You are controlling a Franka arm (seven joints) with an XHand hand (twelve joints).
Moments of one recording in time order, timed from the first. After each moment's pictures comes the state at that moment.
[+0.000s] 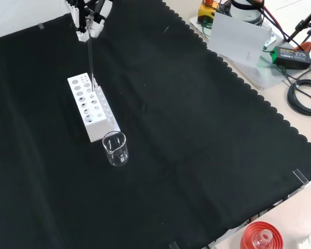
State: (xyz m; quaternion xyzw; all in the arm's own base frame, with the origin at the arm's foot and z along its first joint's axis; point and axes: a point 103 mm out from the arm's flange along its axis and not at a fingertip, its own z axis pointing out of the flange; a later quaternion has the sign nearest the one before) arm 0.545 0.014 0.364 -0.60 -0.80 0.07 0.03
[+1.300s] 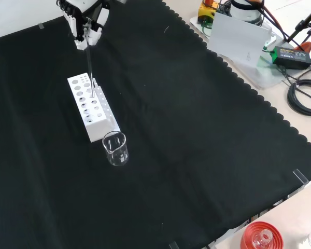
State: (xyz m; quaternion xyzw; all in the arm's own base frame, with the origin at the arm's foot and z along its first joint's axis) arm 0.559 0.017 0.344 -0.60 -0.80 0.08 0.05
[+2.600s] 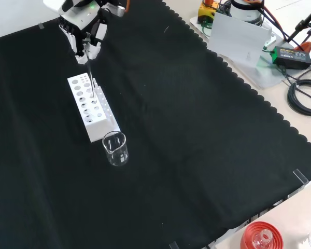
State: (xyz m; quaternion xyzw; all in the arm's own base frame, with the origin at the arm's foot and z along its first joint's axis) arm 0.571 0.017 0.308 -0.59 -0.80 0.09 0.07
